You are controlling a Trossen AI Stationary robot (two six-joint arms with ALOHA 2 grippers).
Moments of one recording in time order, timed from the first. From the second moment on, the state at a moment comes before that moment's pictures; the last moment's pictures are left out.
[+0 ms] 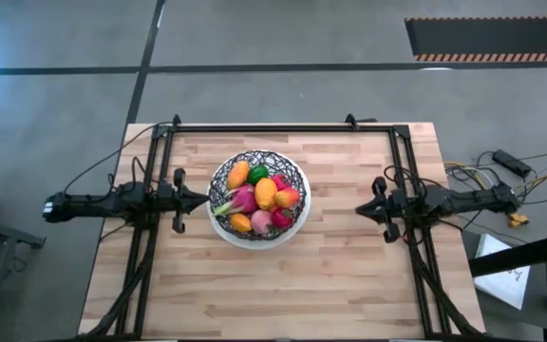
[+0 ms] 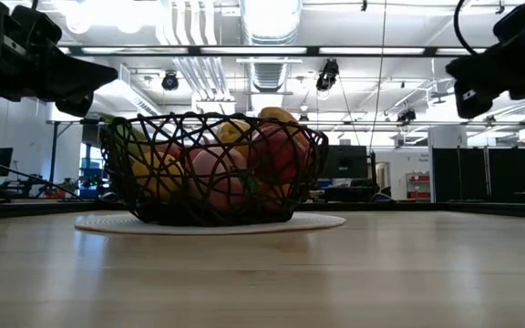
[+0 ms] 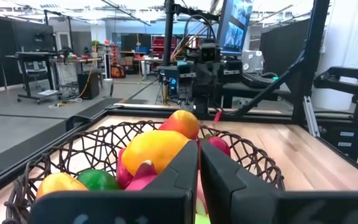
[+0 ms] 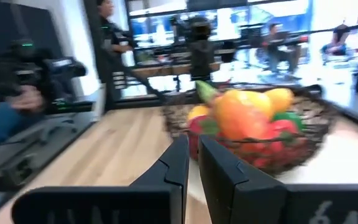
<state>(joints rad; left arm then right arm) -0.02 0.03 0.01 0.06 -0.11 -0.02 0.14 0.00 0.01 0.01 0.03 0.09</state>
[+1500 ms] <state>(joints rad) -0.02 0.18 0.00 0.04 -0.11 -0.02 -0.12 0.06 0.01 0.03 -0.08 0.10</state>
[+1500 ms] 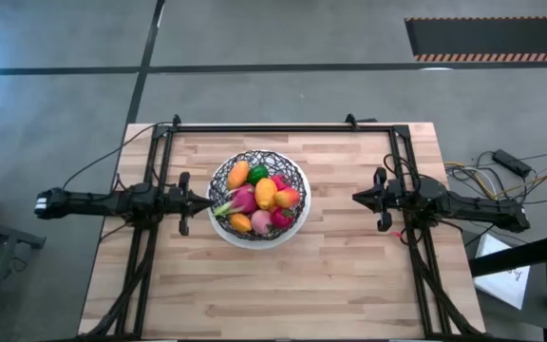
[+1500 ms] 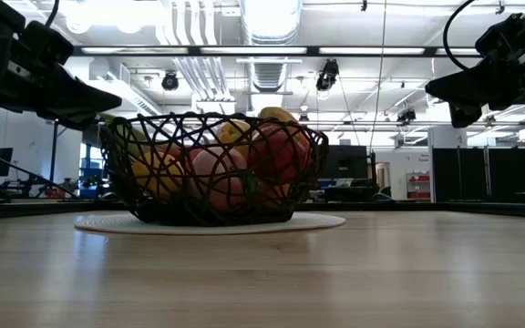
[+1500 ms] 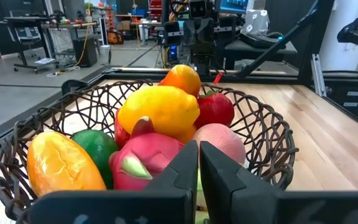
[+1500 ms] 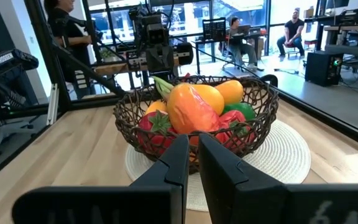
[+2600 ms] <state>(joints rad) -0.02 0.02 0.00 0.05 -0.11 -0.02 -0.12 0.06 0.01 0.03 -0.08 0.10</state>
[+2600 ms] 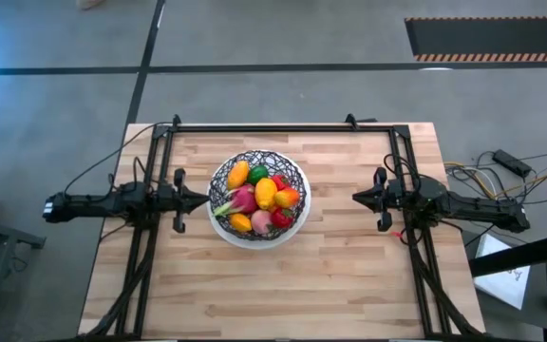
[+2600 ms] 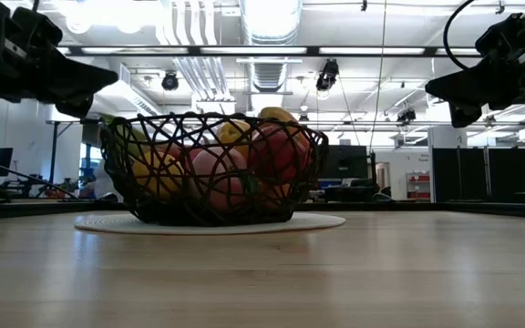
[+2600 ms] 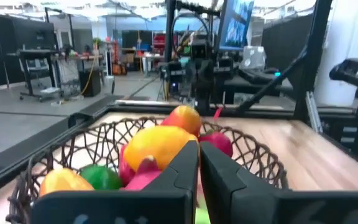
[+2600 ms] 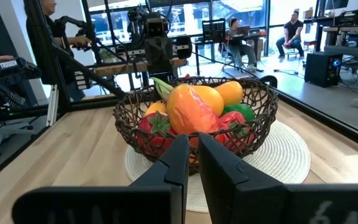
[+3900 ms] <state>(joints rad) 0.01 0.11 0.00 0.05 -0.11 0.03 -0.12 0.06 0.01 0.03 -0.08 0.10</state>
